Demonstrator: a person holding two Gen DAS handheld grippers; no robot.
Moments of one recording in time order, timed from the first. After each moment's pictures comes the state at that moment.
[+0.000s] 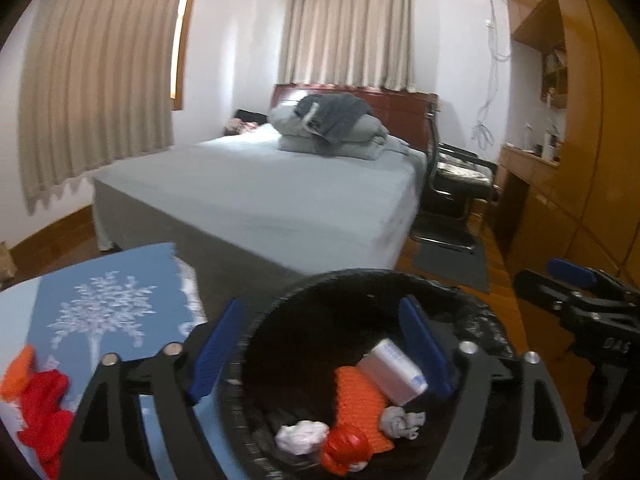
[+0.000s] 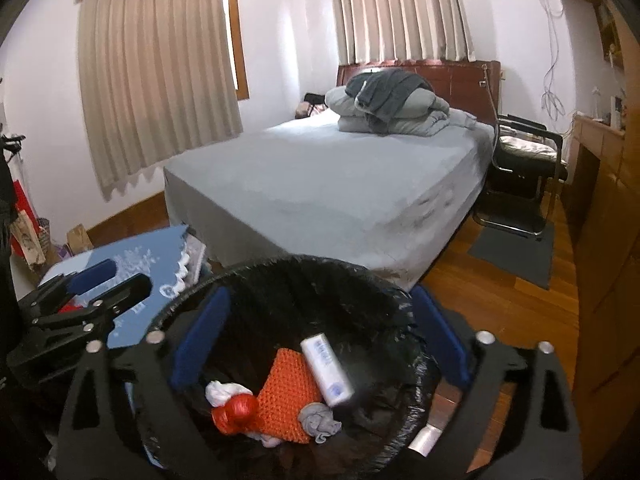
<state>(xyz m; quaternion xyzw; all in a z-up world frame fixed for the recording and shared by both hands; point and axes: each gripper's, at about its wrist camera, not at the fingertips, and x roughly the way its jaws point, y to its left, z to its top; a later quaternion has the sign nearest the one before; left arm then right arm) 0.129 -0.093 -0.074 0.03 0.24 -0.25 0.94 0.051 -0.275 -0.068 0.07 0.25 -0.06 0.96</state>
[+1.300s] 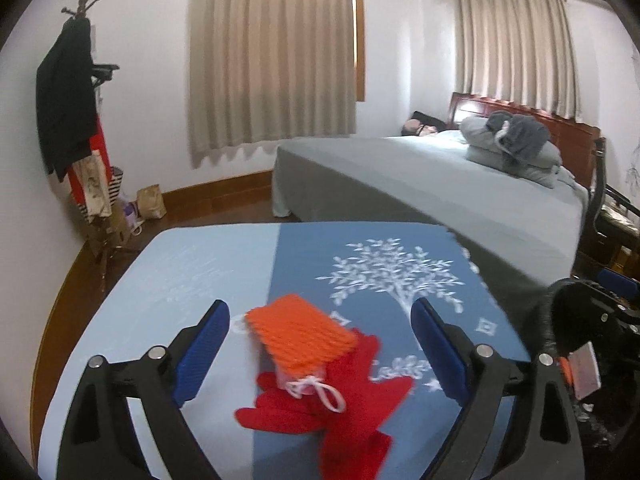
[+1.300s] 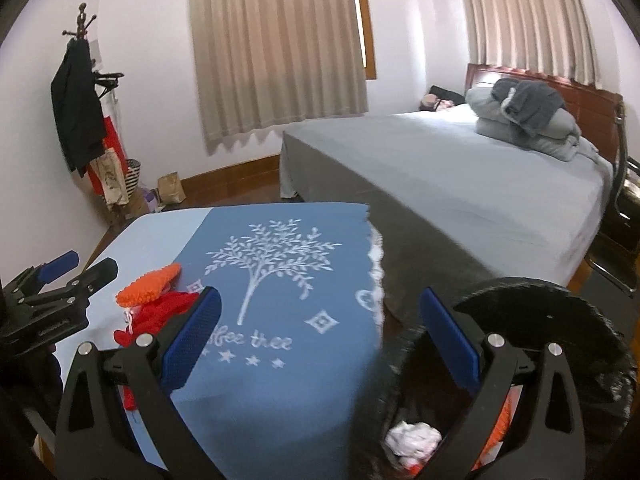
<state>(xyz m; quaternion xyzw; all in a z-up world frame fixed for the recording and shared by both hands) 0.139 0.173 -0.093 -0.01 0.26 0.05 0.96 0.159 -0.045 -0.084 0.01 0.28 0.13 0.95</state>
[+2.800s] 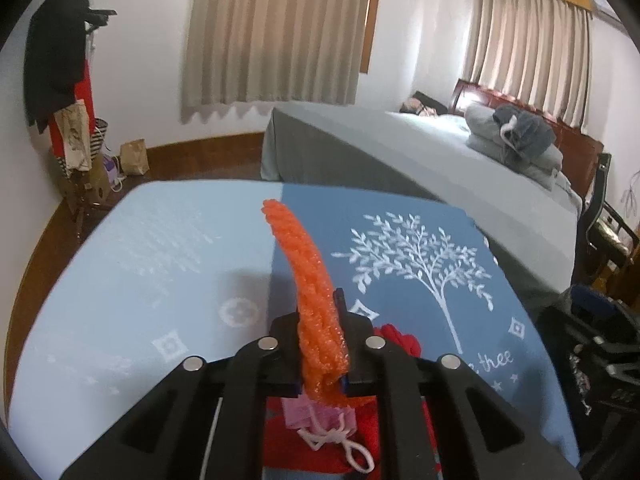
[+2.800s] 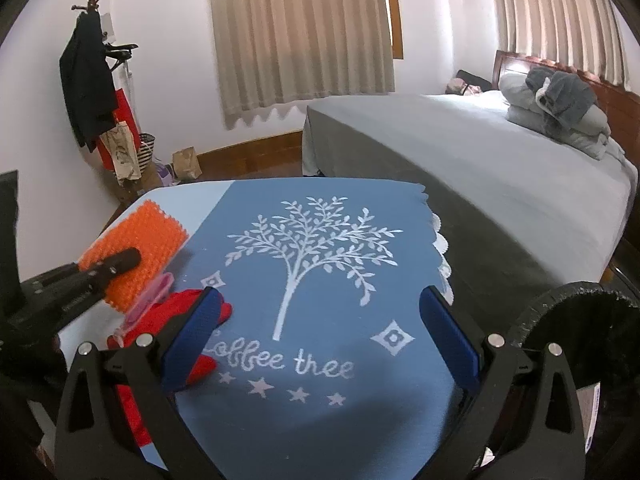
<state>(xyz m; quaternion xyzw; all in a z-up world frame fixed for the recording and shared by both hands) 0.181 0.221 -0.125 -0.07 0.31 0.02 0.95 0.197 0.010 -0.118 0.00 0.31 0.17 0.93</state>
